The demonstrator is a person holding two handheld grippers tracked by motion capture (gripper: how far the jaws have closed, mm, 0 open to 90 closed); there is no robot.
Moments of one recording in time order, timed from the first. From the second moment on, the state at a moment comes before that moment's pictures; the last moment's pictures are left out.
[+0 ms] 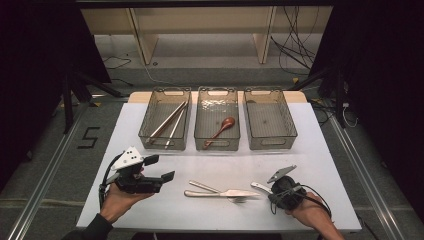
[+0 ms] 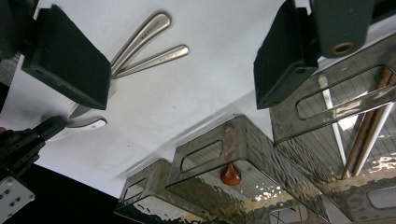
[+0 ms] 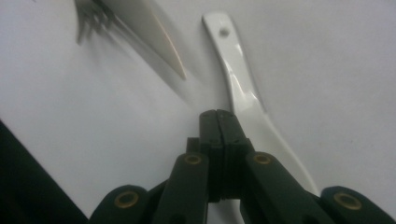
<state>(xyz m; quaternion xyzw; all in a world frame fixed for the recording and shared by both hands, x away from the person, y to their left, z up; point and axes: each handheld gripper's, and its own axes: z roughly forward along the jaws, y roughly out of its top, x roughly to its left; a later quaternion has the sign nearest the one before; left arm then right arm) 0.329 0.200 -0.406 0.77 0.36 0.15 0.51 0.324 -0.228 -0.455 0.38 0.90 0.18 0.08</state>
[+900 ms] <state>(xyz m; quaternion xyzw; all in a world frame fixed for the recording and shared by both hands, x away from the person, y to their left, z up) 0.327 0.200 -0.410 0.76 0.36 0.14 0.52 0.361 -0.219 -0.452 0.33 0.93 0.16 0.08</state>
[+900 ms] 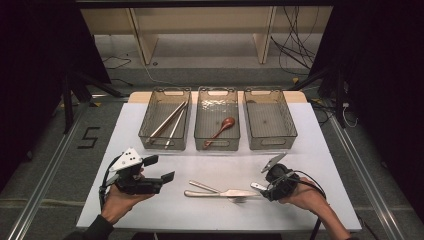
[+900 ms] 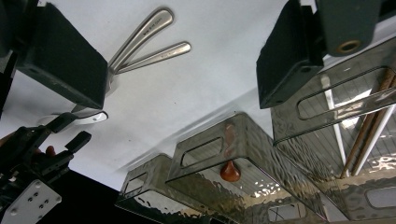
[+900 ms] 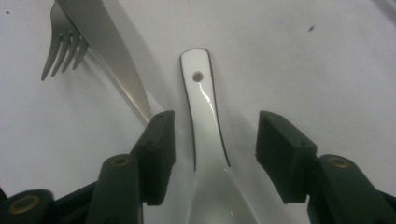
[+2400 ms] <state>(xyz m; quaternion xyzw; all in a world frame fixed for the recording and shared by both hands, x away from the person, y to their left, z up) 0.328 0.197 -0.411 0.77 0.35 0.14 0.51 0.365 -0.226 -0.439 0.33 0.92 0.20 0.06</state>
